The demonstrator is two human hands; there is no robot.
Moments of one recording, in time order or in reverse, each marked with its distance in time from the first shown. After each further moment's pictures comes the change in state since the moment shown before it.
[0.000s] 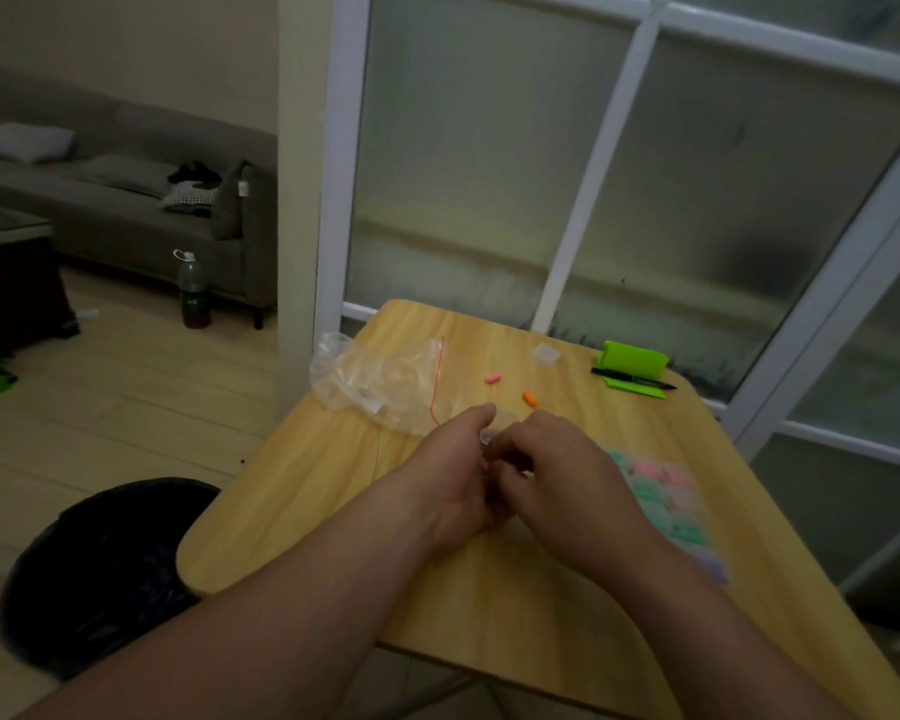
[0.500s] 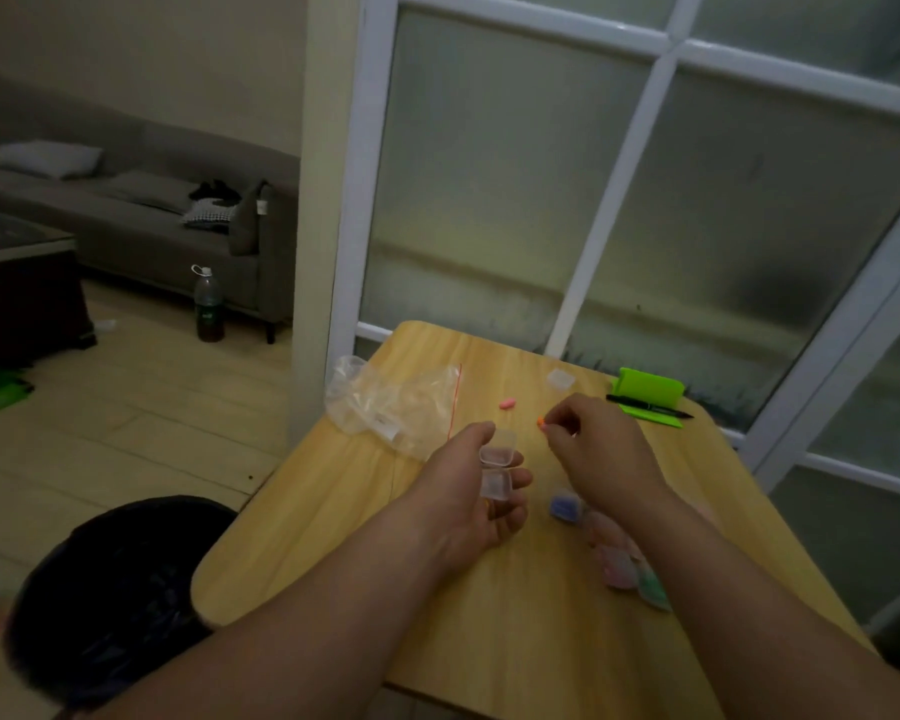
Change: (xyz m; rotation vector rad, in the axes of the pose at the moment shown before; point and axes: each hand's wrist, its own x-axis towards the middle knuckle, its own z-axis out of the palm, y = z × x) left_hand 0.011 0.008 -0.009 -0.065 0.046 0.038; right_hand 0.066 0.057 0.007 -0.030 0.160 0.273
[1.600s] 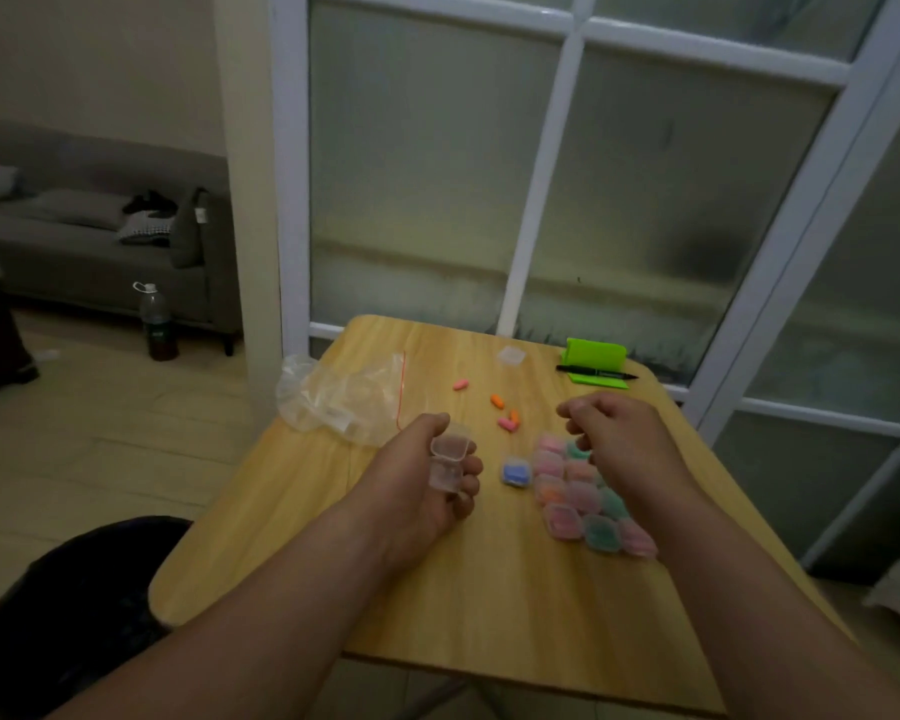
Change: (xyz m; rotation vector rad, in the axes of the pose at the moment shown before) left_hand -0.024 -0.008 0.002 0.047 -0.104 0.011; right_hand -0.052 0.024 -0.054 0.587 0.047 0.398
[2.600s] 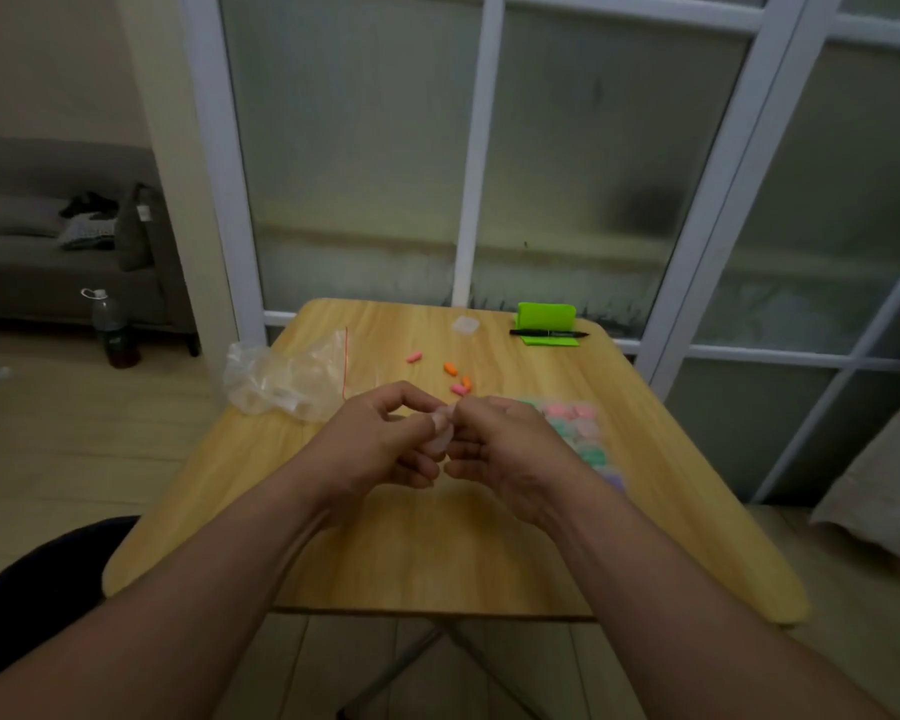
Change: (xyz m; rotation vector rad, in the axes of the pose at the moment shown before) left_hand -0.014 0.002 -0.002 0.692 -0.129 0.391; right_hand -0.058 -0.018 0.032 0.608 -0.415 0.283
